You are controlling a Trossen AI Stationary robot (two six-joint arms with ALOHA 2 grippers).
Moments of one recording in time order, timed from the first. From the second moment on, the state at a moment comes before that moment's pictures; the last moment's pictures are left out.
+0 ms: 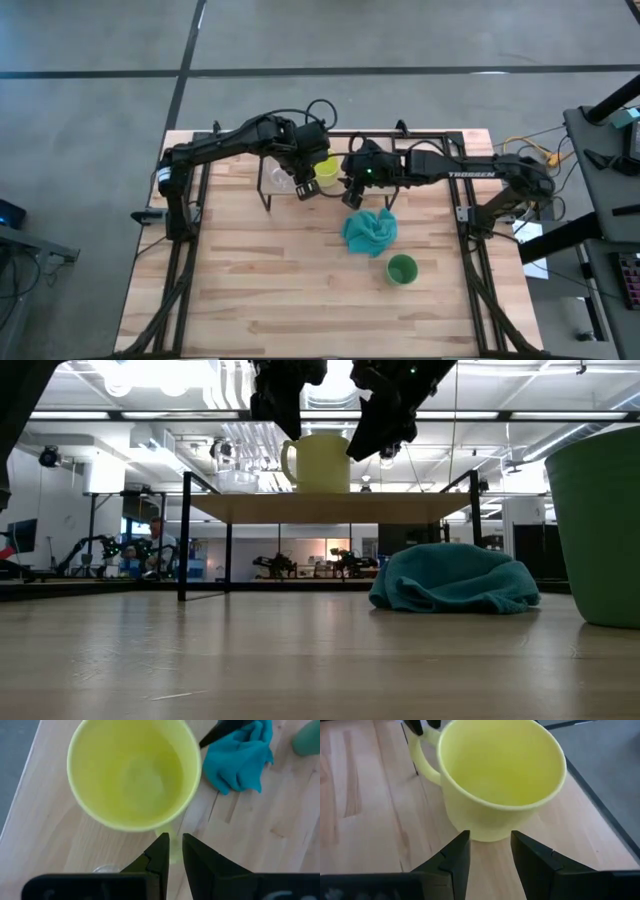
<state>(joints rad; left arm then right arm) 0.21 1.84 2.06 -1.37 -0.03 -0.13 -0.13 1.54 1.31 -0.54 0.25 0.09</state>
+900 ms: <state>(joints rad) 0.22 1.83 2.06 -1.43 -0.14 -0.12 -0.13 1.52 1.31 -0.54 0.25 0.09</state>
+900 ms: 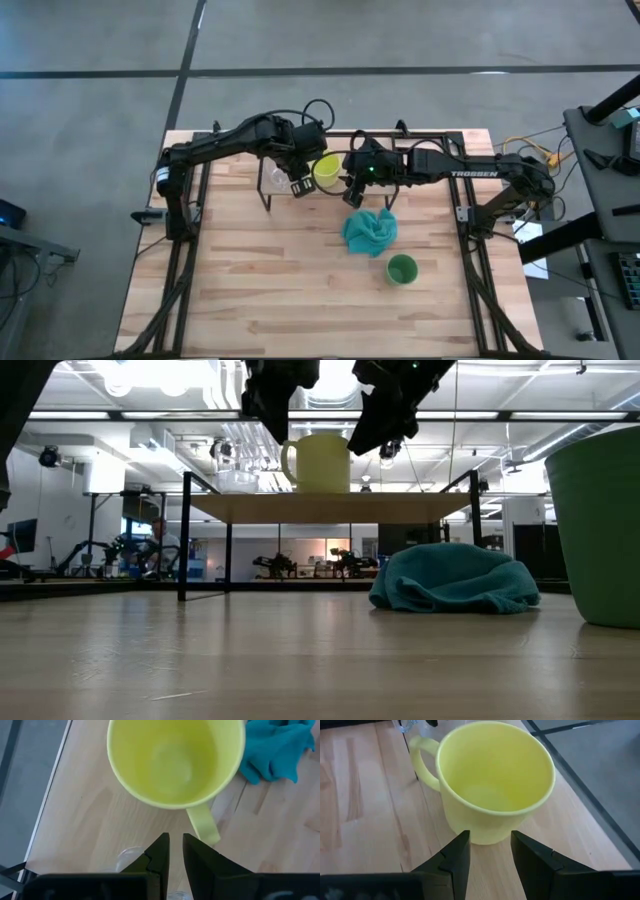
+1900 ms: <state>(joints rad) 0.21 1.85 2.05 -1.34 -0.05 -0.15 -0.17 1.52 1.31 -0.51 0.26 0.07</state>
